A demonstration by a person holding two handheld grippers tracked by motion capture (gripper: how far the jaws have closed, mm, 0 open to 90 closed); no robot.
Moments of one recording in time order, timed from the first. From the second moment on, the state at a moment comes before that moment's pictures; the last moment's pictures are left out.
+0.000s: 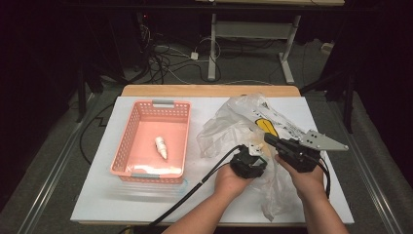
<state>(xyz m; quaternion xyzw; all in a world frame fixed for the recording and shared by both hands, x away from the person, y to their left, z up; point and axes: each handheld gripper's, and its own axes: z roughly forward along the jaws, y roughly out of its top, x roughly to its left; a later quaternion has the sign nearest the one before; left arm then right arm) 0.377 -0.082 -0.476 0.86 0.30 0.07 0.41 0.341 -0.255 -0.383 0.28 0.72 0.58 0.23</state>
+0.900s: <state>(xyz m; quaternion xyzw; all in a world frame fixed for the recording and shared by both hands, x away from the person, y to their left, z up) 0.350 -0.041 -0.466 0.86 0.28 0.04 0.44 0.341 -0.255 -0.383 0.28 0.72 0.58 0.23</state>
